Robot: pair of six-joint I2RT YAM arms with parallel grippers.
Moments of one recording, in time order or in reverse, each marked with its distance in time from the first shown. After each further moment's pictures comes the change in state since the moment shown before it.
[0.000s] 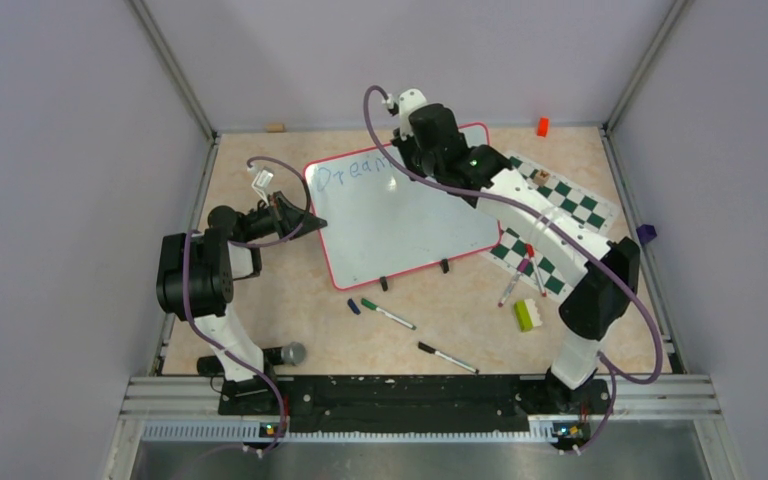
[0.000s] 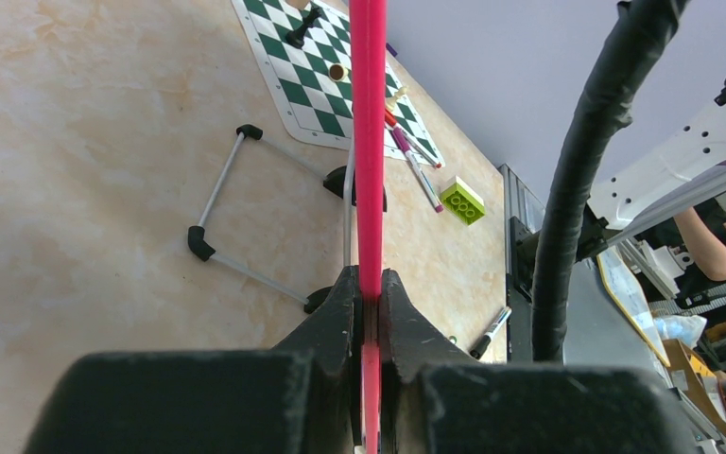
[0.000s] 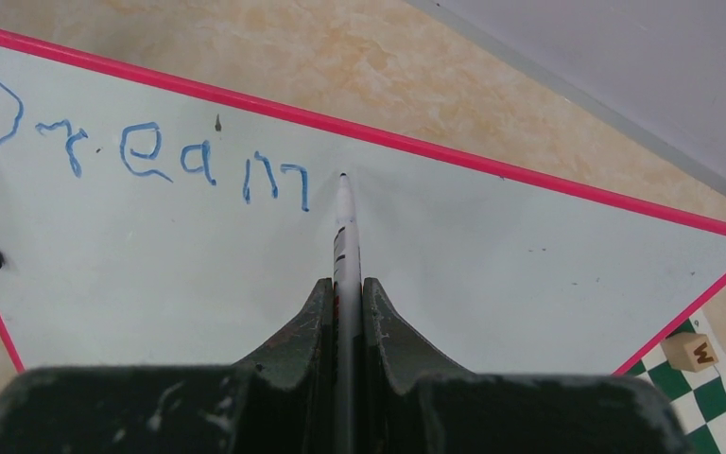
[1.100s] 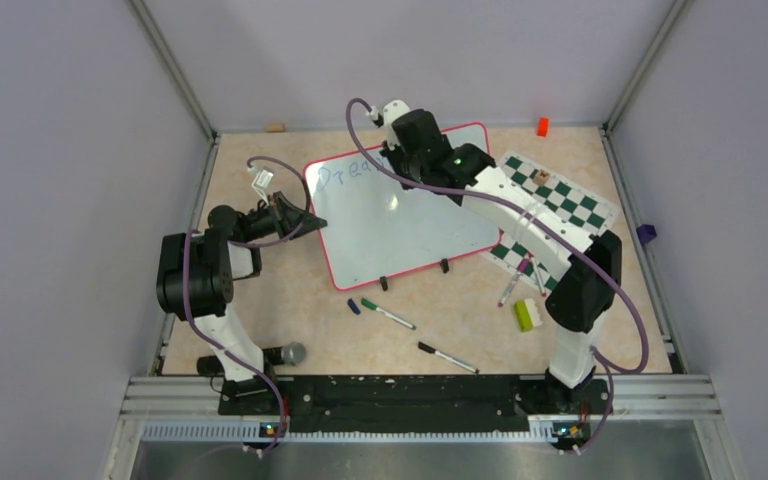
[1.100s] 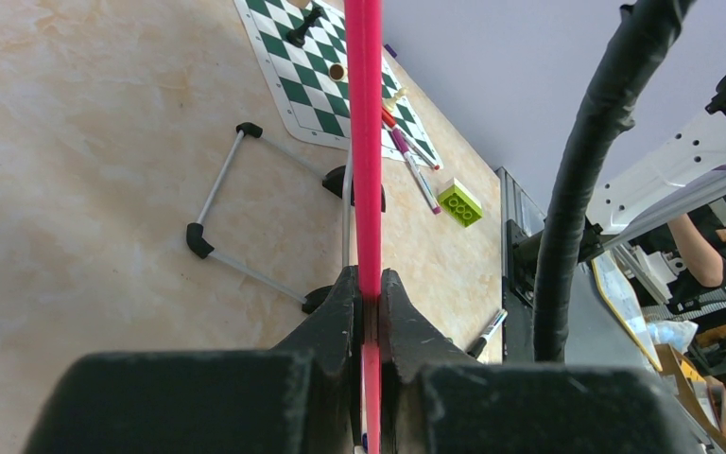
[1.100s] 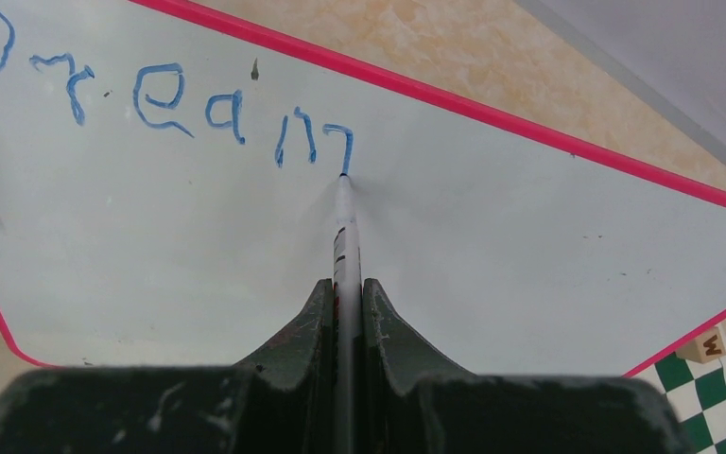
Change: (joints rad) left arm 0.000 0.000 0.000 -0.015 -0.003 -0.004; right arm 0.031 0.084 0.079 -0.114 0.000 -0.018
